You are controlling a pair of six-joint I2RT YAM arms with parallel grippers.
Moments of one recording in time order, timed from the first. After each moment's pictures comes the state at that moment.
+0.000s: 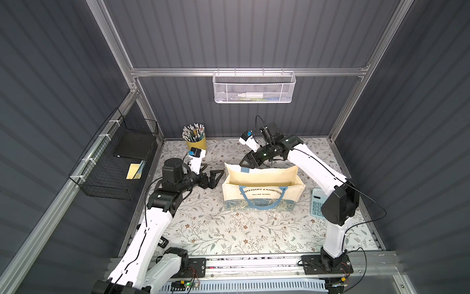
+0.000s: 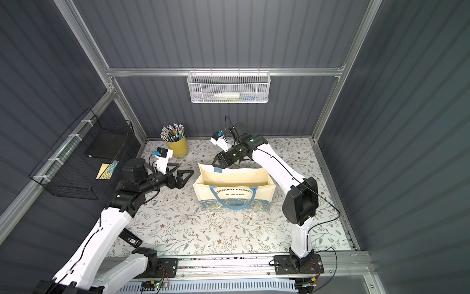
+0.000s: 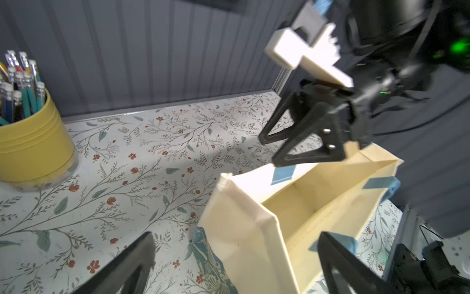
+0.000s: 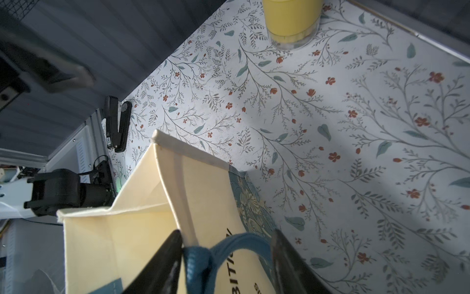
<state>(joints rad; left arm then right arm) -0.19 0.91 0.90 -0.33 0.56 -0.12 0.62 1.95 1.93 -0.89 -0.56 -0.11</state>
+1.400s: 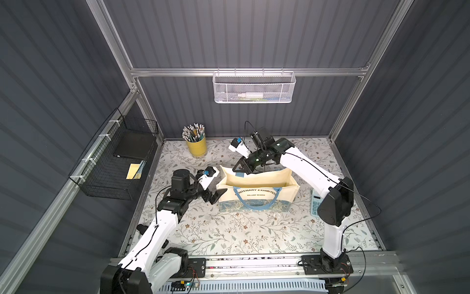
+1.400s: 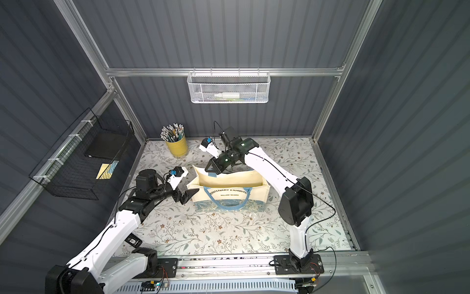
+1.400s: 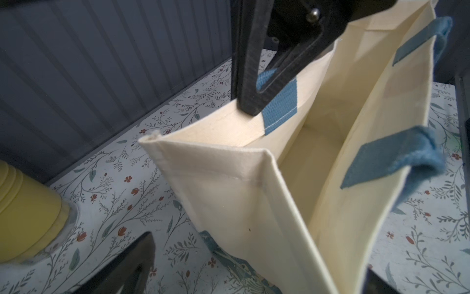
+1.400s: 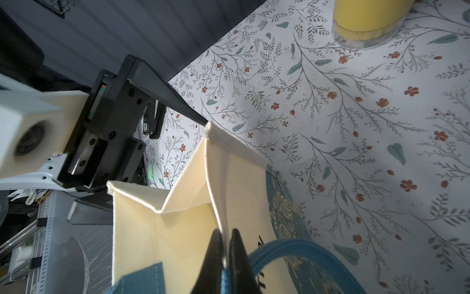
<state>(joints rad) -0.19 1.02 0.67 -0.12 0.66 0.45 0.71 1.96 1.93 -0.89 -0.68 -0.15</state>
